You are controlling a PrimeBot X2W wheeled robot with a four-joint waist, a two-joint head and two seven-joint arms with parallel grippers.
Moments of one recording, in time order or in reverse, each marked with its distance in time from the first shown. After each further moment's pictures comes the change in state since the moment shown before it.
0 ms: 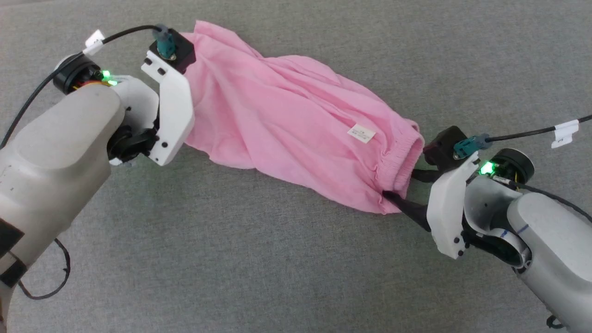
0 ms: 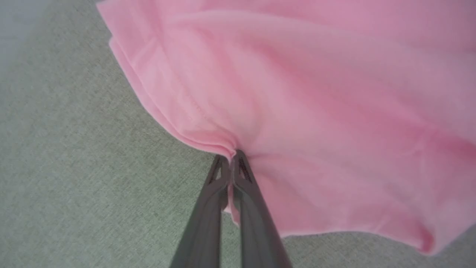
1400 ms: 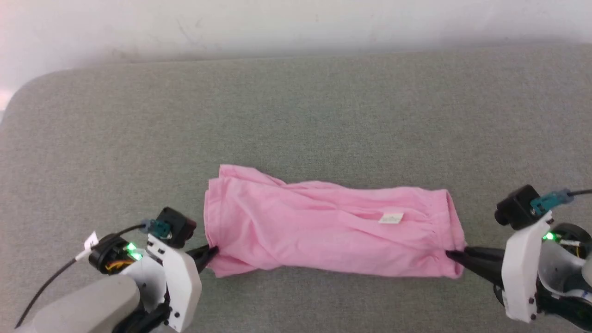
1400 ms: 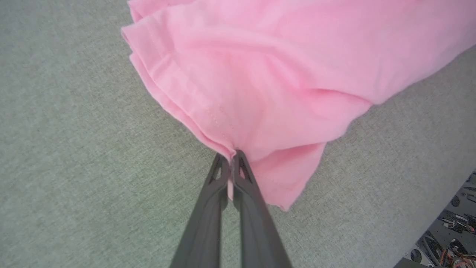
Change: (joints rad) left arm 0.575 0.204 0.008 -0.428 -0.067 0.224 -0.470; right arm 0.171 -0.323 0.091 -0.158 0.364 -0.001 -0.125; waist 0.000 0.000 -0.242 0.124
